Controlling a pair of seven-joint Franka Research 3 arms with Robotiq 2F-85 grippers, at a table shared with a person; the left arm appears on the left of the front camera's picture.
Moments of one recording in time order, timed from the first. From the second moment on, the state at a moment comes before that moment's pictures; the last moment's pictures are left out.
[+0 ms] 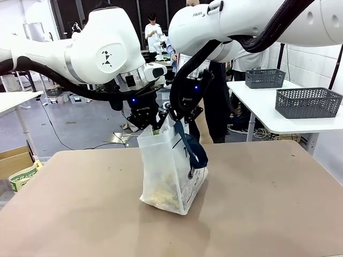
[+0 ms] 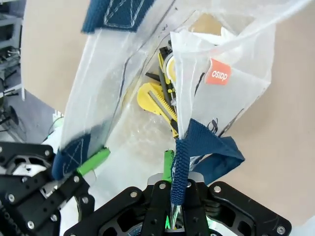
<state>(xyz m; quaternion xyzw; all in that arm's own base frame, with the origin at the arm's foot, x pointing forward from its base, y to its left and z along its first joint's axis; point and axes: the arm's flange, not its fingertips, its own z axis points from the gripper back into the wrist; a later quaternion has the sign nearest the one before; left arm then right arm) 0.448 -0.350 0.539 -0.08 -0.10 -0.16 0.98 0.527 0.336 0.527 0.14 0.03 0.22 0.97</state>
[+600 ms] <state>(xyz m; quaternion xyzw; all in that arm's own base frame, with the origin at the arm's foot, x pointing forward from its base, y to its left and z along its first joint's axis) 0.447 -0.355 0.542 -0.09 -0.12 -0.16 0.98 0.543 0.327 0.527 0.14 0.03 0.17 0.97</state>
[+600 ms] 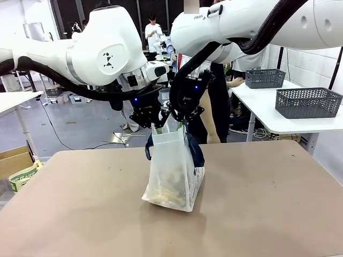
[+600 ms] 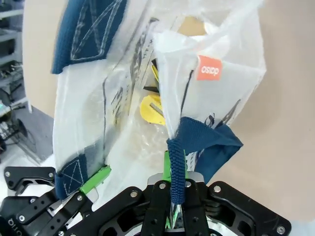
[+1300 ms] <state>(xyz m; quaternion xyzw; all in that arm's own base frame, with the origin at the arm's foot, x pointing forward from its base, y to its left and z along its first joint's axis) 0.450 -0.354 0.535 -0.08 -0.13 -0.13 0.98 0.541 0.330 0.526 0.15 0.04 0.13 0.98</state>
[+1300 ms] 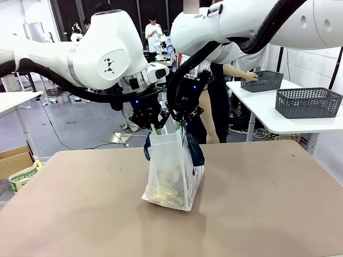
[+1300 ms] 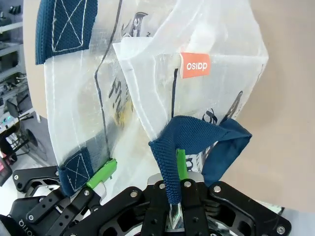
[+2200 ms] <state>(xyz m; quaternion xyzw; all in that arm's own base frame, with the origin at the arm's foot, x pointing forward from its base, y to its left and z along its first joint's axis) 0.445 -0.363 0.538 -0.08 -0.14 -0.16 0.97 0.540 0.342 0.525 0.15 0.04 0.14 0.98</state>
